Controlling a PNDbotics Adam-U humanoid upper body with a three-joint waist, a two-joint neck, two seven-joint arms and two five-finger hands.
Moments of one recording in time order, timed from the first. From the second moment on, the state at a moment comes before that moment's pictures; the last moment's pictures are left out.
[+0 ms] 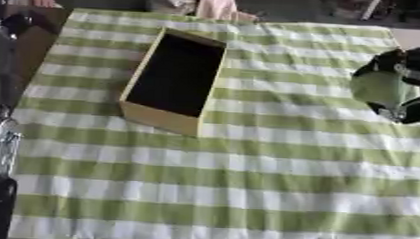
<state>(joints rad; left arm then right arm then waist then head) -0.29 0.27 0.06 -1.98 0.14 -0.26 -0.01 -0.71 -0.79 0.33 -1.38 0.62 -0.41 0.40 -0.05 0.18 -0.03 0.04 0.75</state>
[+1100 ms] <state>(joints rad) -0.29 0.25 0.06 -1.98 0.15 -0.26 -0.01 -1.14 -0.34 0.36 -1.08 0.93 -0.48 0.38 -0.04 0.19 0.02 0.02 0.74</state>
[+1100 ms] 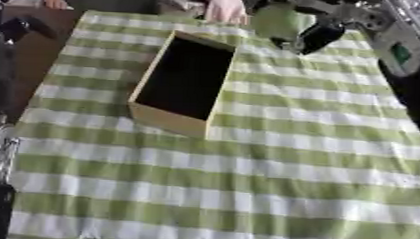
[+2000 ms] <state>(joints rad) -0.31 0.24 0.06 -1.98 0.16 -0.27 0.01 -1.13 -0.04 0.29 -1.00 1.34 -0.47 0.18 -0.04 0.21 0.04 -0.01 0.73</state>
